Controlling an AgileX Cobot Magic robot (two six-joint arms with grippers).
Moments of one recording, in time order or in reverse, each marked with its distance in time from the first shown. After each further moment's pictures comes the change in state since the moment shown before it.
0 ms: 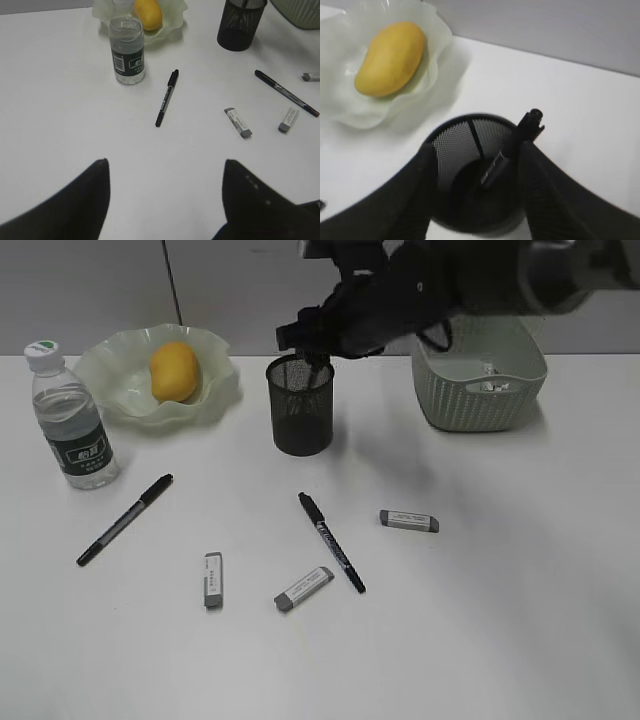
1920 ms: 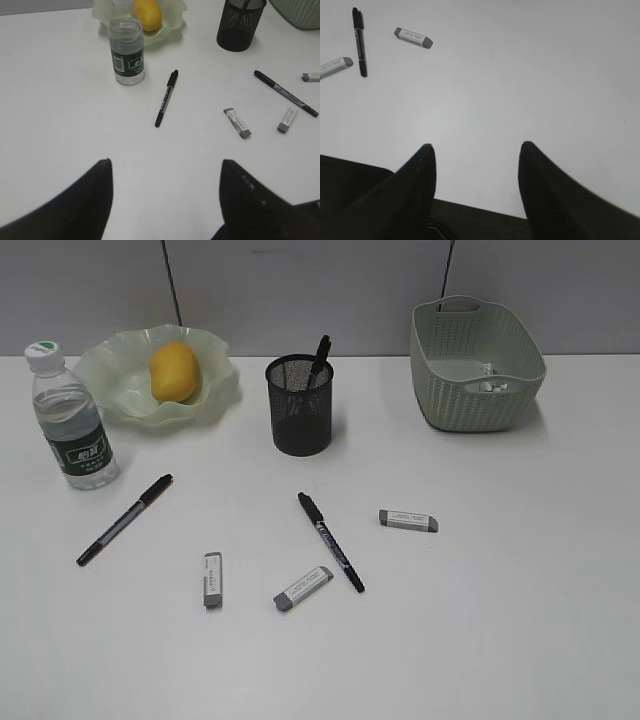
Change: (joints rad) left arm 0.000 0.000 0.000 0.000 -0.001 0.000; right arm -0.276 -1.710 0.940 0.000 0.903 -0.122
